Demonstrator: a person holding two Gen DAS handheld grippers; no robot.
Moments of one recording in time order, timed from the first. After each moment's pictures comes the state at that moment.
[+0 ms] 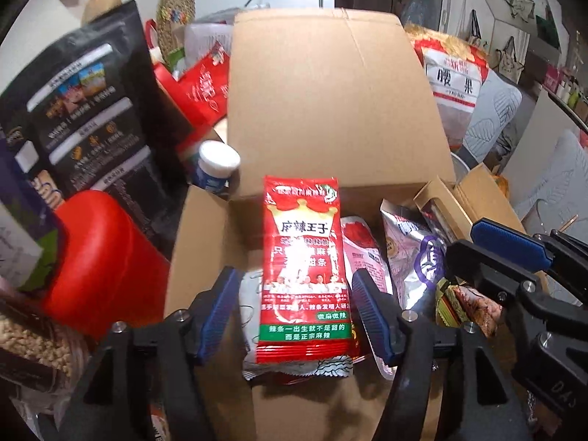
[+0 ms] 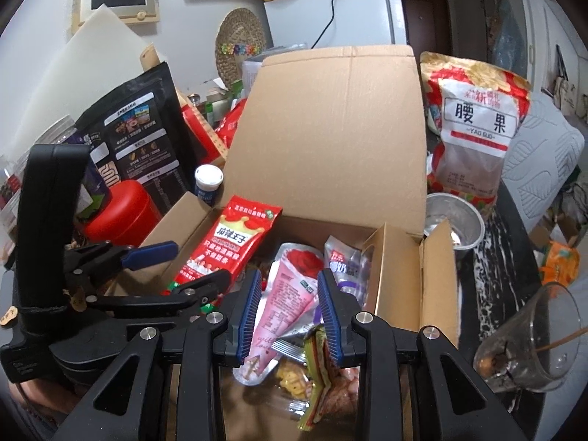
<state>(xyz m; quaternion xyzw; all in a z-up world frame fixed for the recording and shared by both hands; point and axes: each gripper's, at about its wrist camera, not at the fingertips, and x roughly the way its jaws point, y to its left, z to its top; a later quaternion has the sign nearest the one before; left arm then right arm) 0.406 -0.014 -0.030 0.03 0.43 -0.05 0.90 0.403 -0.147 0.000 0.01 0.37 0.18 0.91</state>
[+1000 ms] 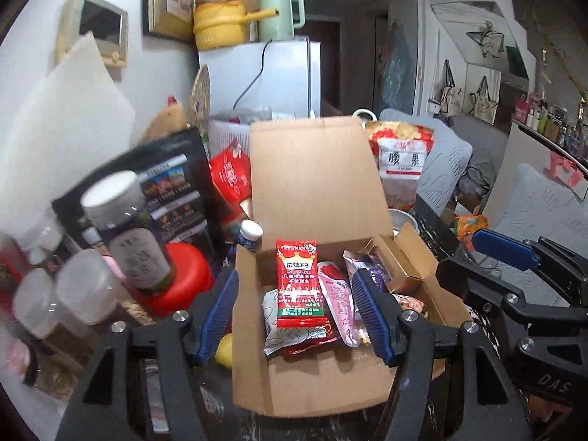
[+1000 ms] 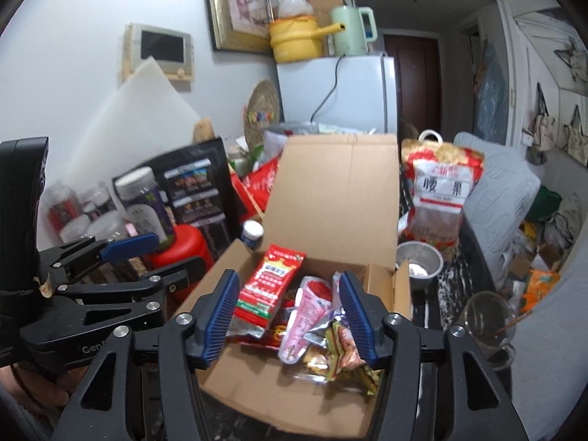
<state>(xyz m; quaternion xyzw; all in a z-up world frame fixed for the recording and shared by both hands) 0.291 0.000 0.085 0.03 0.31 -0.07 0.95 0.294 -0.143 0.092 0.01 0.27 0.17 0.95</state>
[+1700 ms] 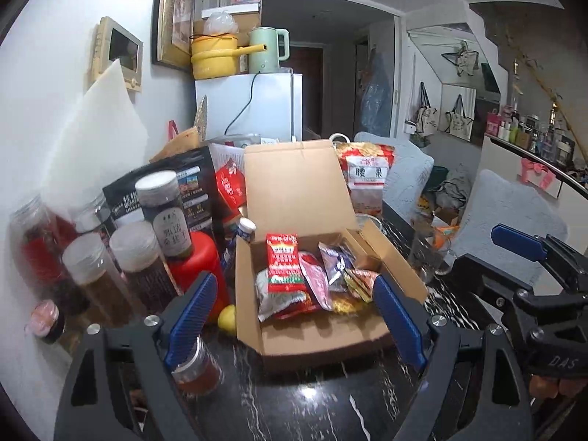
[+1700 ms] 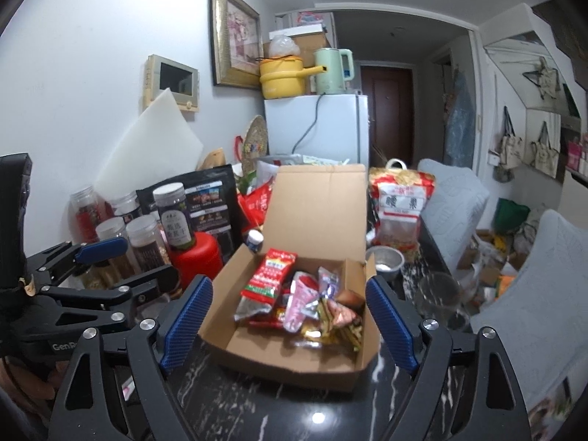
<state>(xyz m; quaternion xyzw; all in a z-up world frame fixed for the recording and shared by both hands) 0.183 0.018 0.101 0.02 0.26 -0.11 0.96 0.180 -0.142 0.109 0.00 0.22 0.11 0.97</state>
